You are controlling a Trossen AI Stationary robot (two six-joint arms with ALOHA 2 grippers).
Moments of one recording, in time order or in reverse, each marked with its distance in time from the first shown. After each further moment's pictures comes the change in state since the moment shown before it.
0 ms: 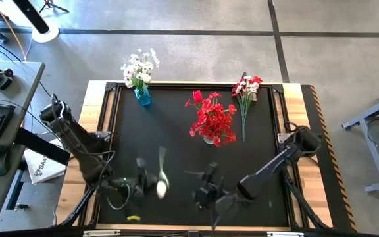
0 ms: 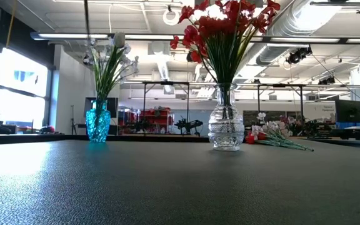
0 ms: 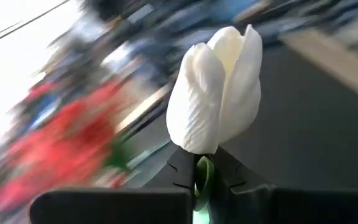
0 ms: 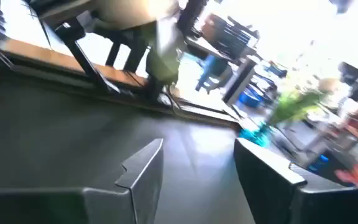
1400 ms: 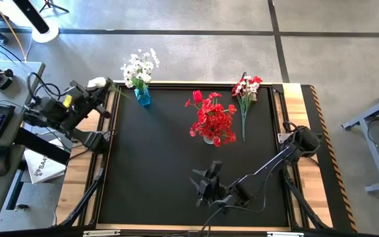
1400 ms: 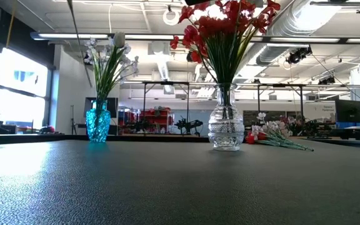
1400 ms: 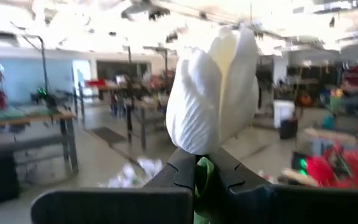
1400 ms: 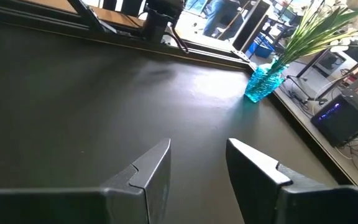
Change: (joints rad) left arm 0.516 -1.061 -0.350 0.256 -0.180 0.094; right arm -0.014 0.004 0.000 -0.421 -0.041 0.443
